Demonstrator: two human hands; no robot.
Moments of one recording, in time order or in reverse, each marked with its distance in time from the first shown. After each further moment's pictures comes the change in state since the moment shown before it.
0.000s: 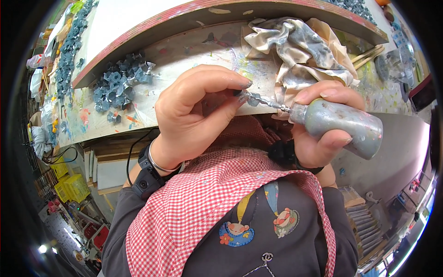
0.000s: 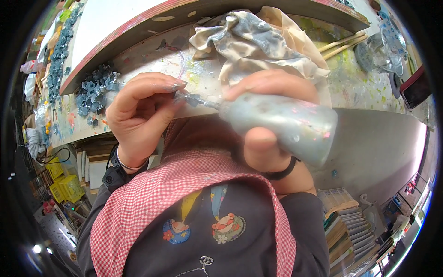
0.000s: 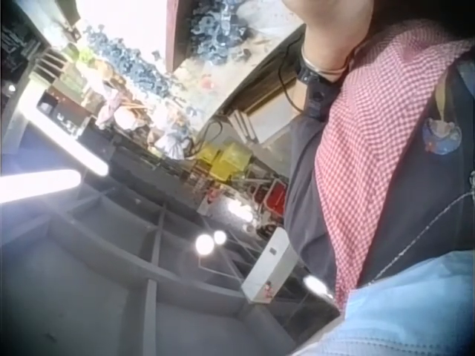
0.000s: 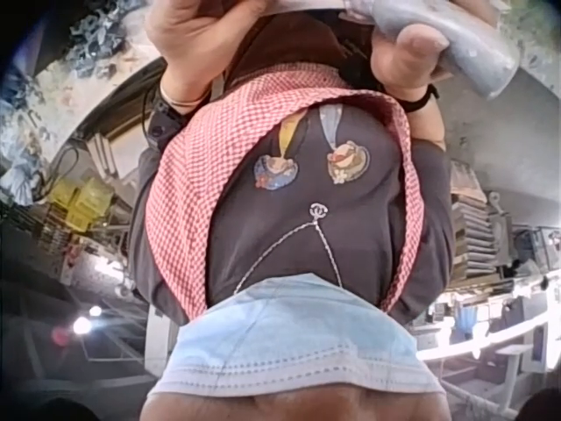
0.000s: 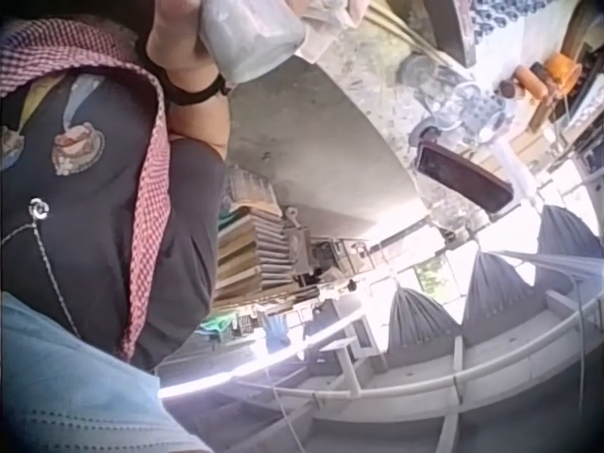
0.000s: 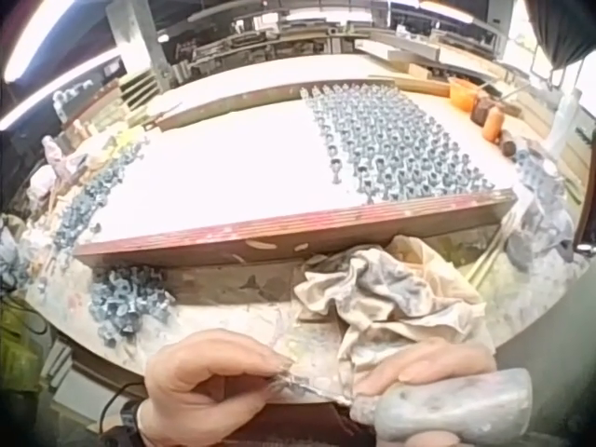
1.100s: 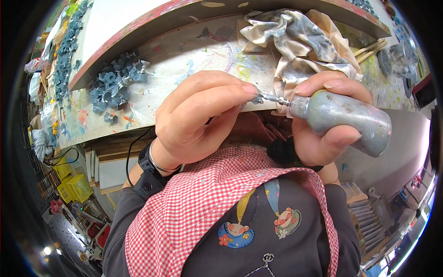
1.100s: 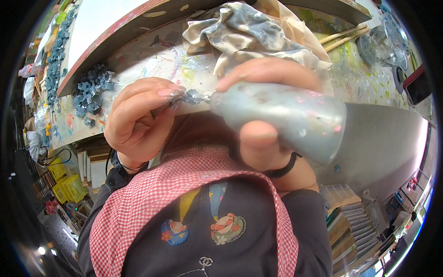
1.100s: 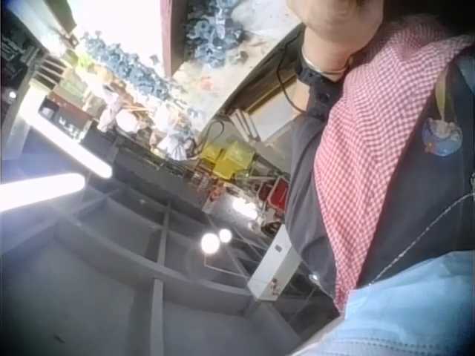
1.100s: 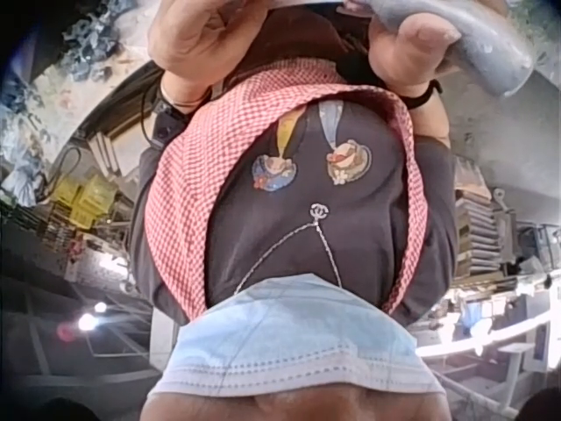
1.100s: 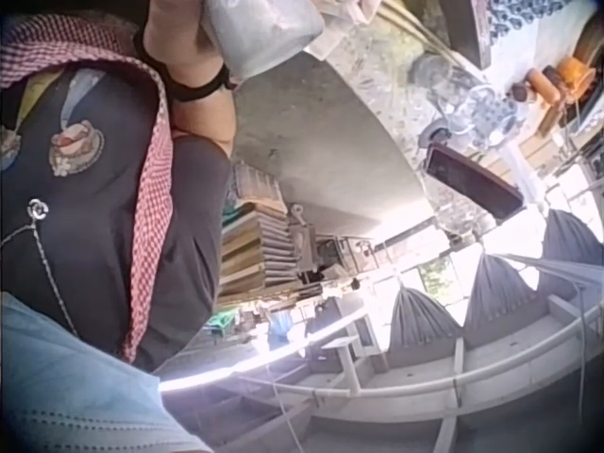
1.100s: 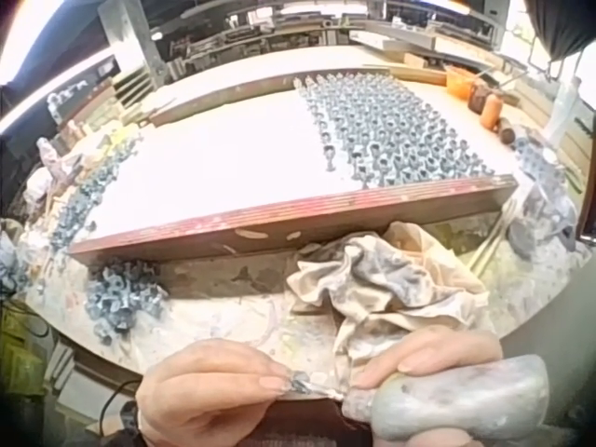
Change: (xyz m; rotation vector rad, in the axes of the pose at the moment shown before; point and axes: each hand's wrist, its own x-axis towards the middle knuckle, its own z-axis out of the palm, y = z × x) left_hand 0.006 -0.004 0.003 0.248 -0.007 0.356; right_hand 0.000 -0.004 0.005 0.051 0.000 0.087
